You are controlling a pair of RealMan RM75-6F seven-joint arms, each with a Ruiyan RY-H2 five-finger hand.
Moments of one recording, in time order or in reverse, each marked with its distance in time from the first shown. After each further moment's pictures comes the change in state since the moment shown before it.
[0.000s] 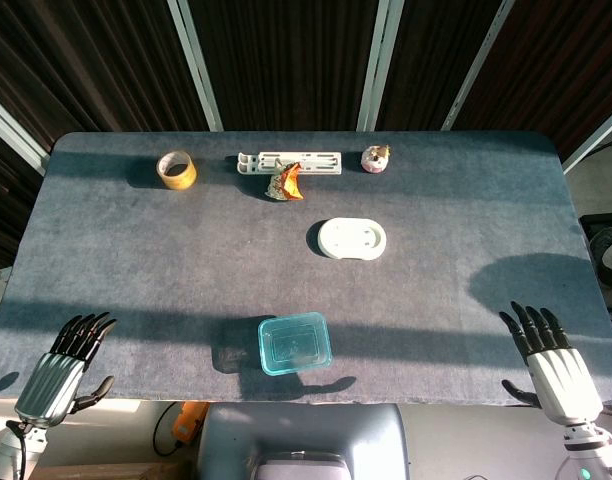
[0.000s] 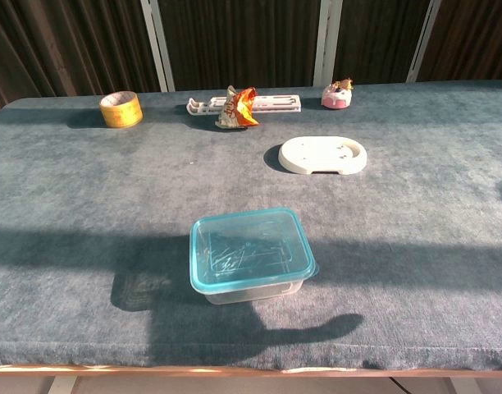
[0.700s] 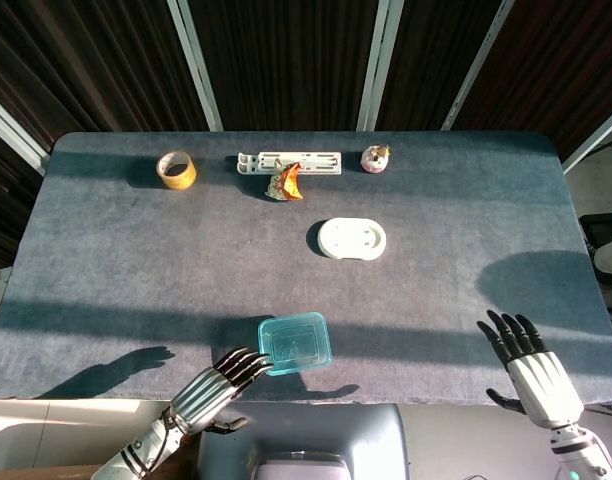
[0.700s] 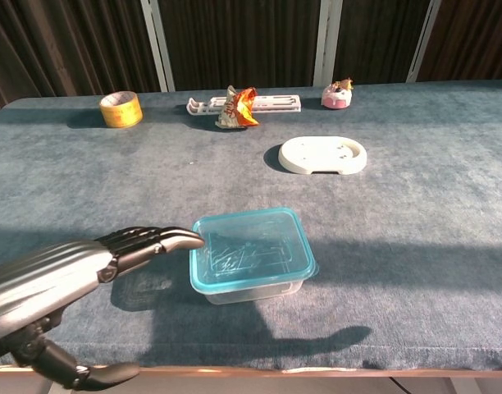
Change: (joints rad) left arm -0.222 -0.345 -0.051 -0.081 0.112 -0.411 0.079; right arm 0.012 0.002 -0.012 -0.007 -0.064 -0.060 0.023
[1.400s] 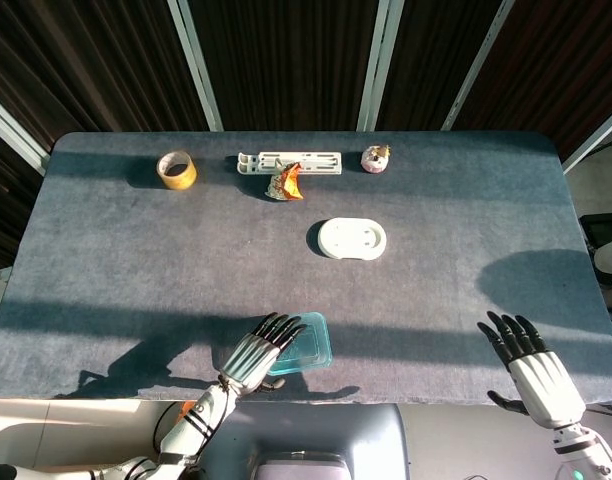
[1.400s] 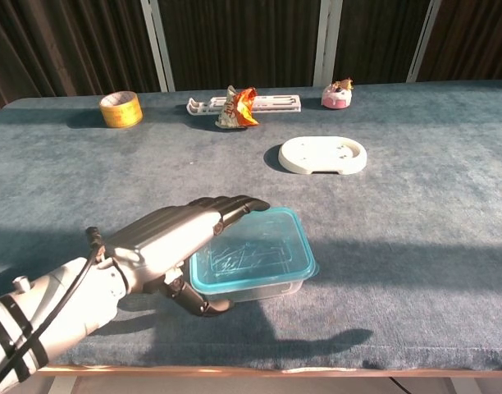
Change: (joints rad) left arm -0.115 -0.302 -0.219 0.120 -0.390 -0.142 0.359; right arm 0.000 0.024 0.004 -0.007 -0.006 -0.023 0.038
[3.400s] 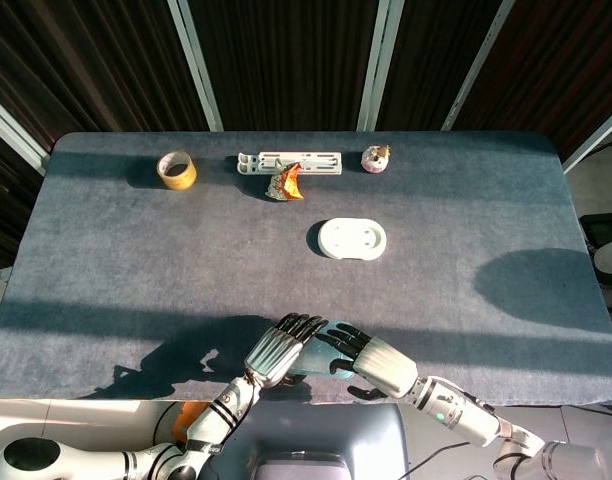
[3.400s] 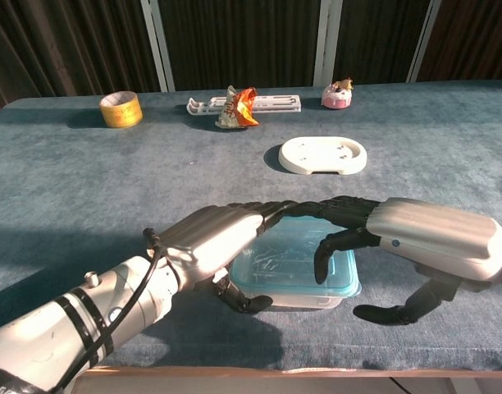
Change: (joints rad) left arm -0.154 -0.104 0.030 0.118 -0.107 0.011 0.016; right arm 0.464 -0.464 -0.005 0.359 -0.235 -0.264 0.345
